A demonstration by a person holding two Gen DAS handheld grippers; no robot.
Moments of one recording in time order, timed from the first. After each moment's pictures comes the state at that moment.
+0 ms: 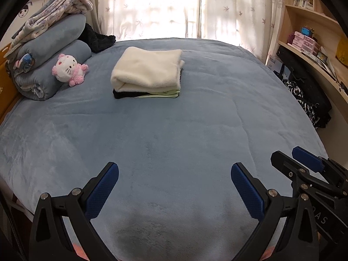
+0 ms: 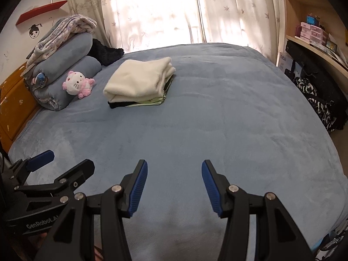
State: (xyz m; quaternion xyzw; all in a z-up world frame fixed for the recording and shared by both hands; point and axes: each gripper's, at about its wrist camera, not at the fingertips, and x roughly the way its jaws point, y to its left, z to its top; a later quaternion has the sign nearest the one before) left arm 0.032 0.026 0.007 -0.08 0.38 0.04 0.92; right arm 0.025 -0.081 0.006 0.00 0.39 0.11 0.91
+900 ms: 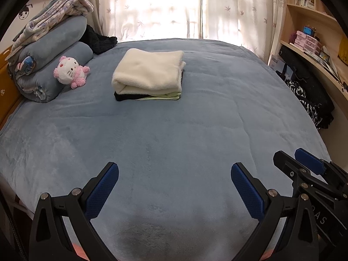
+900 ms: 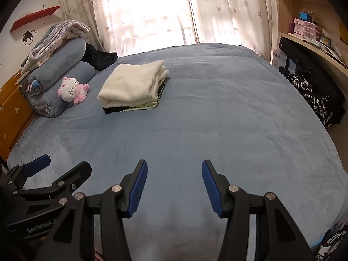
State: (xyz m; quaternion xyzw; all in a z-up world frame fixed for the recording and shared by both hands) left arm 0.041 0.023 0.012 -0.07 0.38 0.05 0.92; right arm 0.030 -0.085 0.006 0.02 0.39 0.09 0.92
